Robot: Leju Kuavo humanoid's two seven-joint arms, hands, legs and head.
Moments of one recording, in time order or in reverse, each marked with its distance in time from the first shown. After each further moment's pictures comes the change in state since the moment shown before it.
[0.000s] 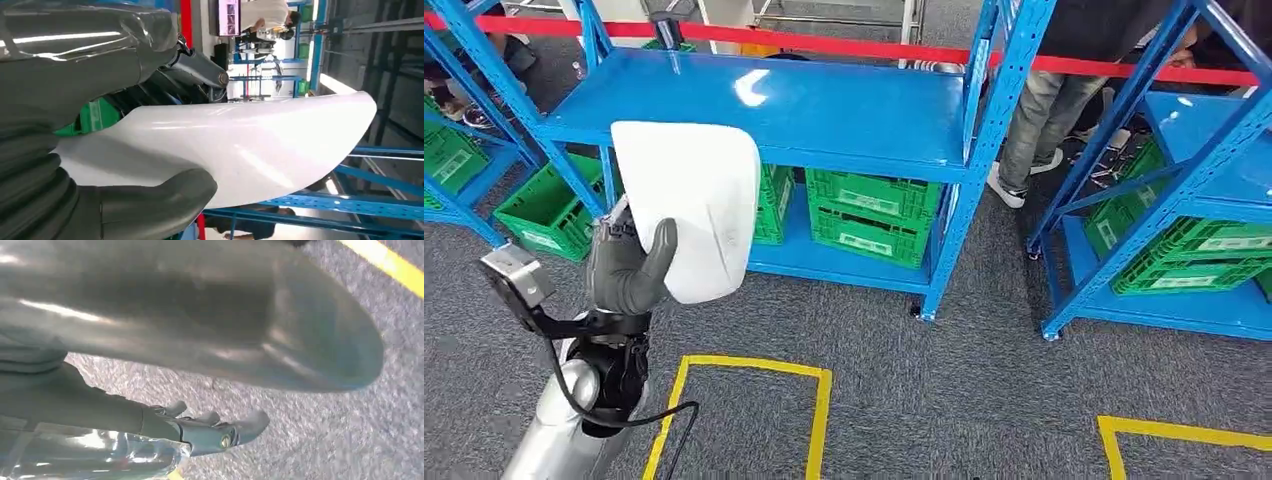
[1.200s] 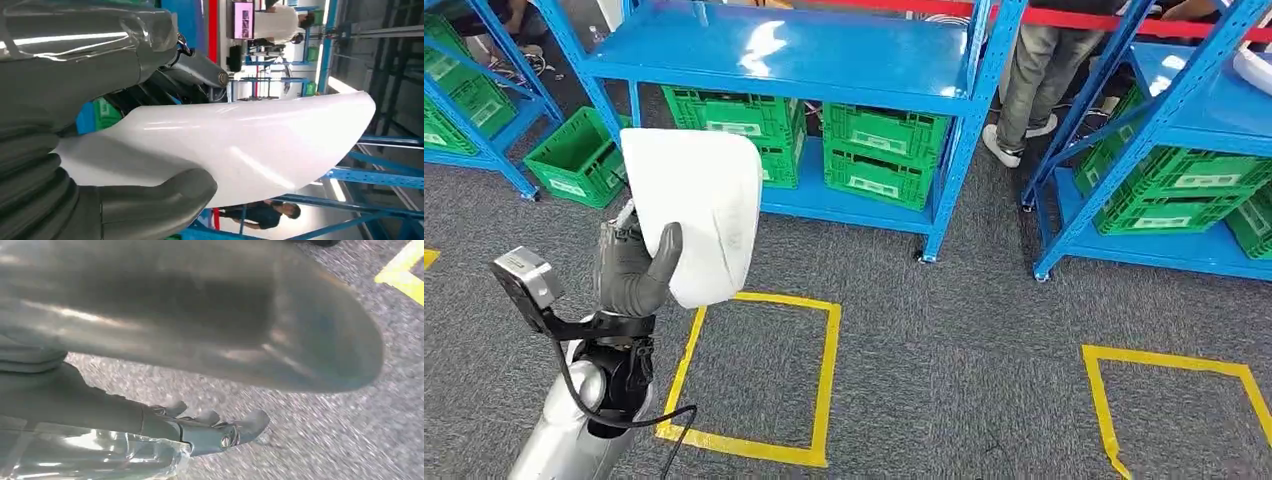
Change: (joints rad) left arm 0.014 -0.002 0.003 0.024 -0.007 0.003 -0.013; right arm -0.005 0.001 -0.008 0.011 0.012 0.027 -0.023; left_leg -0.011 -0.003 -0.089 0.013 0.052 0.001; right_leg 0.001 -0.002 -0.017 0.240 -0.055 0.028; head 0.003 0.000
